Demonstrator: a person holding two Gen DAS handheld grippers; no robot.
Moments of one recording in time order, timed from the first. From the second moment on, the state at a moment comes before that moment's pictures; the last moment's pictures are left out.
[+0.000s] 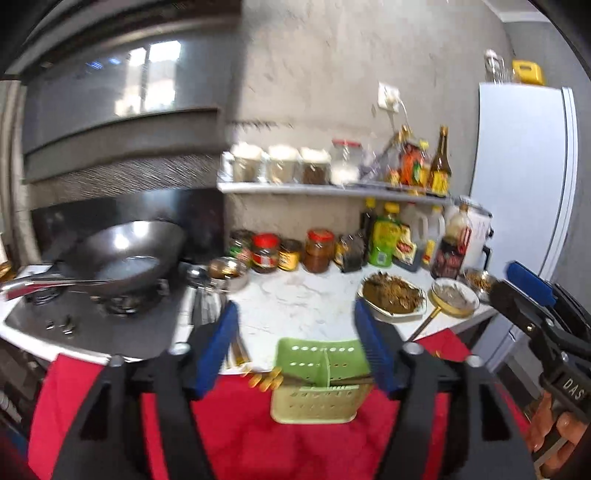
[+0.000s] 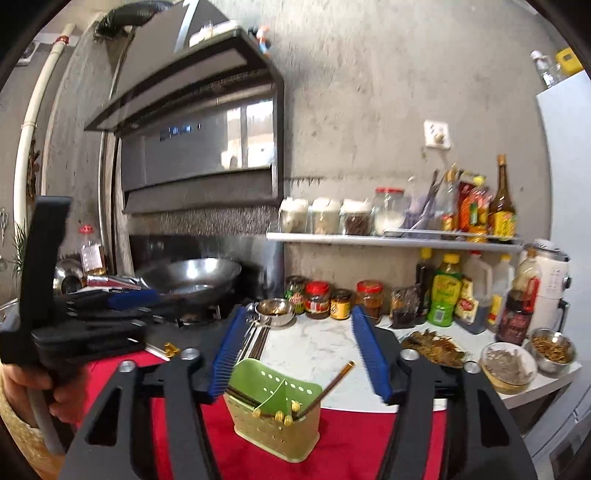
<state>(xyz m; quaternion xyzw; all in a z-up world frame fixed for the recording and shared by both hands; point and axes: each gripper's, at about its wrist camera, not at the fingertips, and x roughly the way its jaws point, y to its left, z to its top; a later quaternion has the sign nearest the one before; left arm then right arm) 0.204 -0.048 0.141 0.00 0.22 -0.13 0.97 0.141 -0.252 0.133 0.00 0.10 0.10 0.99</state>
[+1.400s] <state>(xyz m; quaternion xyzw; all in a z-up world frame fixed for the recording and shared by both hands) -0.043 -0.021 0.039 0.04 0.32 -0.02 0.94 -0.061 -0.241 0.033 -0.03 0.27 0.01 0.96</state>
